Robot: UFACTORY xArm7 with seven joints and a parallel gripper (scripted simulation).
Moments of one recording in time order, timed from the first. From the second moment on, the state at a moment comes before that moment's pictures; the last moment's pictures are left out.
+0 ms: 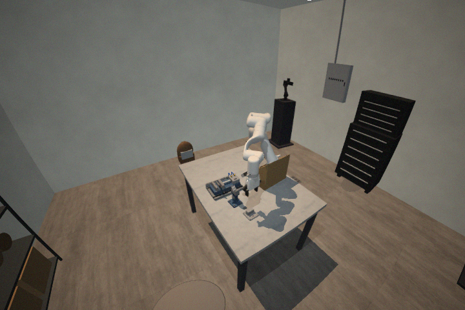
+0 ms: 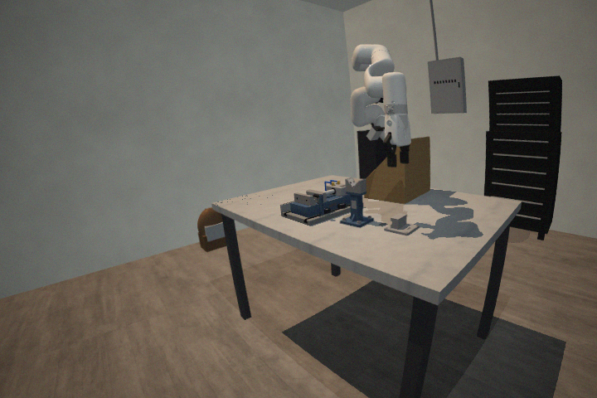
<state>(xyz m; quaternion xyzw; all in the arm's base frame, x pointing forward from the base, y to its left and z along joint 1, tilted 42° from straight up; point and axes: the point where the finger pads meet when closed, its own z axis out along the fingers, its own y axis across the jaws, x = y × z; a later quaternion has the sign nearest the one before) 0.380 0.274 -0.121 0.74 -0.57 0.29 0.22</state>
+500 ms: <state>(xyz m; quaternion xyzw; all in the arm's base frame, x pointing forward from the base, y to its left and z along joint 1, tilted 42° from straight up) 0.384 0.262 -0.135 0.74 -0.57 0.29 0.22</state>
